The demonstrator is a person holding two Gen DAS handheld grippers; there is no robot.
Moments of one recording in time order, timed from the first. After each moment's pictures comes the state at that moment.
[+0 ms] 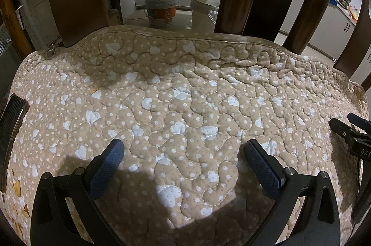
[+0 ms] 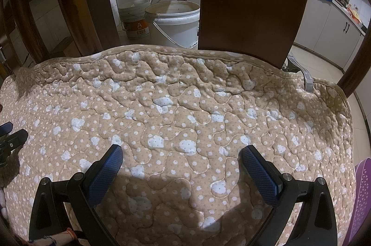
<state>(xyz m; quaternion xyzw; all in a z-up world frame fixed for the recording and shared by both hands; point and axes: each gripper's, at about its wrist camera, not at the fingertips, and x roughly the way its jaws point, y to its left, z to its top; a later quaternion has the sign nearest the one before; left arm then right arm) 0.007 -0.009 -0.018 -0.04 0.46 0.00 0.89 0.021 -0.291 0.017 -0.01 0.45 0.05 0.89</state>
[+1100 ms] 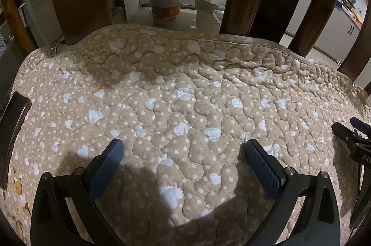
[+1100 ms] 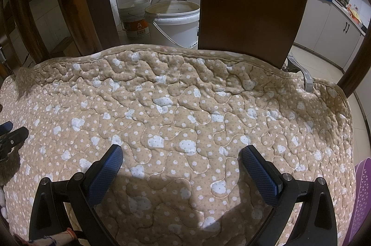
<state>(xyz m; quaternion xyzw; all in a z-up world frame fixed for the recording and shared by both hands) 0.012 -0.007 -0.018 -0.05 0.46 0.02 0.89 0.020 -0.291 0.017 -0.01 0.45 0.05 0.89</state>
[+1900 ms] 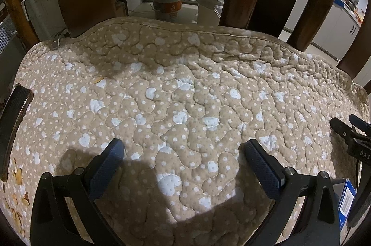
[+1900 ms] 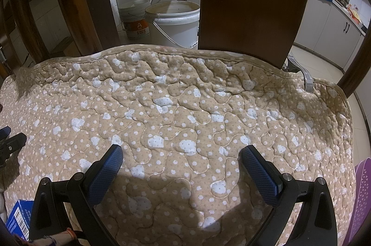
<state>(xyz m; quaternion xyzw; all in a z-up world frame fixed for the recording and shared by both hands) 0.010 -0.009 -0.014 -0.05 0.48 0.02 0.88 0.021 -0.290 0.016 -0.01 0.45 0.05 0.89</state>
